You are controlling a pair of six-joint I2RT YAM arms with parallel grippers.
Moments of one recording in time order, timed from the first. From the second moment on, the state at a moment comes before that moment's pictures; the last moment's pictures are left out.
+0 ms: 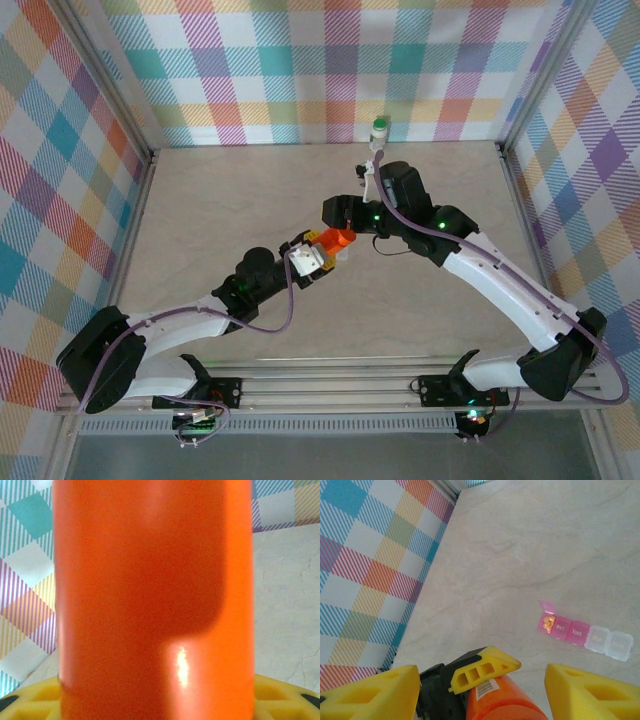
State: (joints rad) left arm -0.80 1.26 0.52 0.63 0.08 0.44; right arm 0.73 1.32 1.38 -0.59 -0.17 0.64
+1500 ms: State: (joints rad) left arm -0.62 1.19 0.50 0.67 0.73 0.18; right arm 0.54 1.34 1.37 -0.70 -1.09 -0.76
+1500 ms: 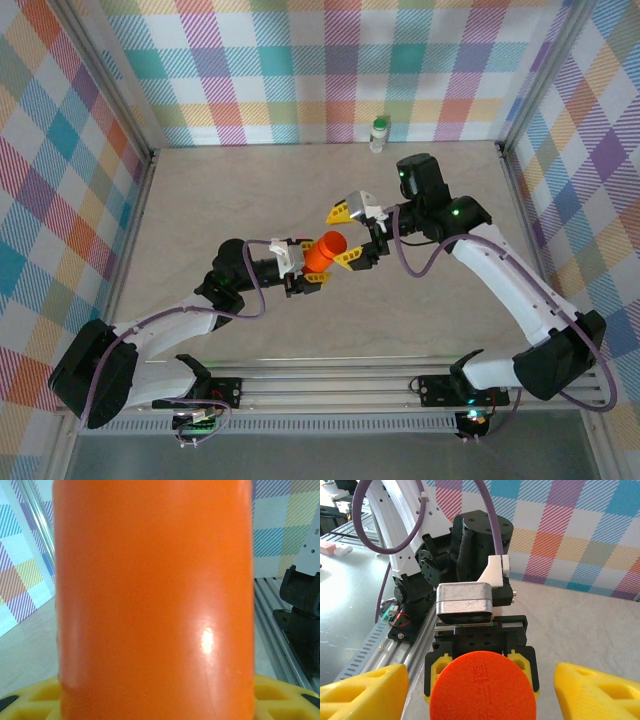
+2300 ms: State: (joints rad) left arm -0.62 1.17 0.53 0.60 0.73 0.19; right arm 0.54 1.38 1.38 -0.73 -1.10 -0.73
